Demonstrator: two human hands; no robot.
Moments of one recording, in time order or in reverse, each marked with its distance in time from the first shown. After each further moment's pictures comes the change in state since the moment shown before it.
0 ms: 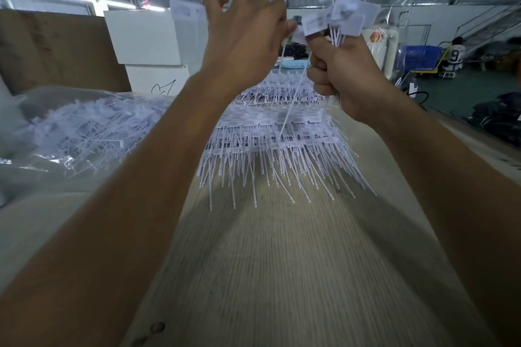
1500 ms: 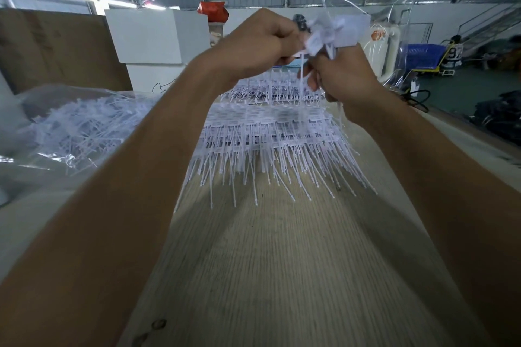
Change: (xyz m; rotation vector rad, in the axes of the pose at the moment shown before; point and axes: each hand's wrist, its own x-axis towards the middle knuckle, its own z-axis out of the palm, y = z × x) left_hand -0.001 0.001 -0.015 -0.875 -0.499 -0.139; right_hand 0.008 0.022 -0.005 -0.293 0.180 -0.014
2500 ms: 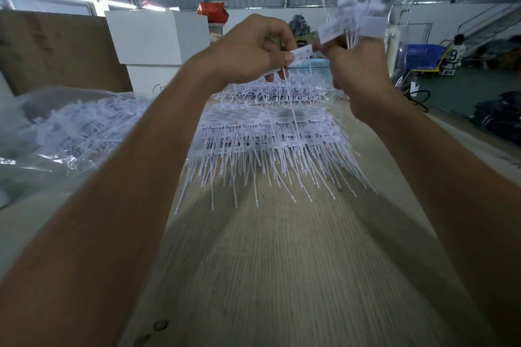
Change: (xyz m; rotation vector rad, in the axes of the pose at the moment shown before) left_hand 0.000 -0.014 -0.005 0.049 0.010 -0.048; right_hand -0.003 -0.013 -0.004 0.099 0.168 -0.087
